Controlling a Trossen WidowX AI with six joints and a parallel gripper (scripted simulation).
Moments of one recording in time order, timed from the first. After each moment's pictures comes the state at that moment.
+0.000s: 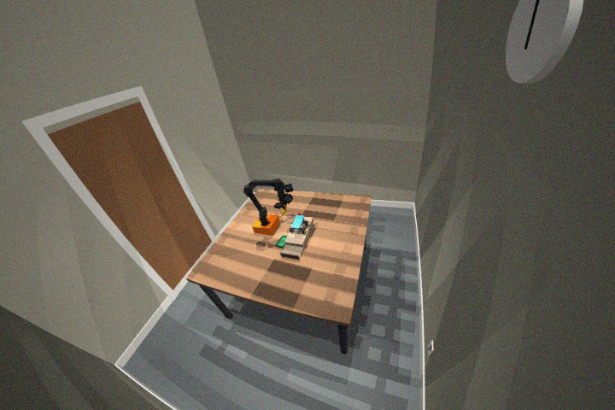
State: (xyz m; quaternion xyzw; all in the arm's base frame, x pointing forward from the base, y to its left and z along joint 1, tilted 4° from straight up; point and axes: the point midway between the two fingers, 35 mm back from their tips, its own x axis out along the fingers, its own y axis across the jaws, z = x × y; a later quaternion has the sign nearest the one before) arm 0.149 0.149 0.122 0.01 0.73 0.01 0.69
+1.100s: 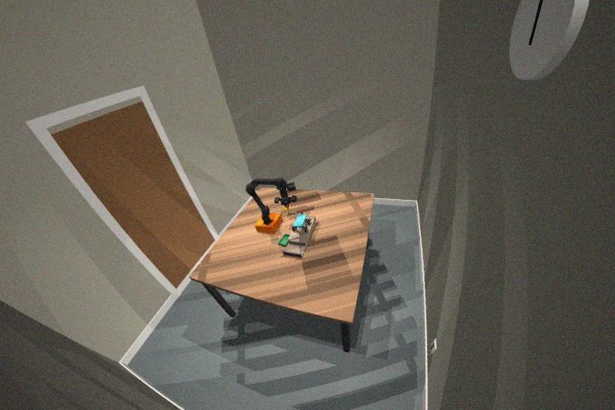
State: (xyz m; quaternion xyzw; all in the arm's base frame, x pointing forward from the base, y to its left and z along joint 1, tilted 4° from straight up) arm 0.149 0.149 0.122 0.38 0.62 -0.38 0.57
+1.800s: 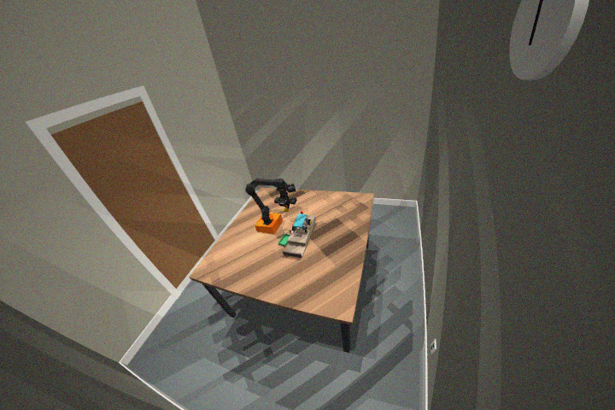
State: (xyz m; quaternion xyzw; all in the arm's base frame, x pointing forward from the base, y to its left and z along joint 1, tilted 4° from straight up) arm 0.159 0.135 0.121 0.44 0.57 -0.45 0.52
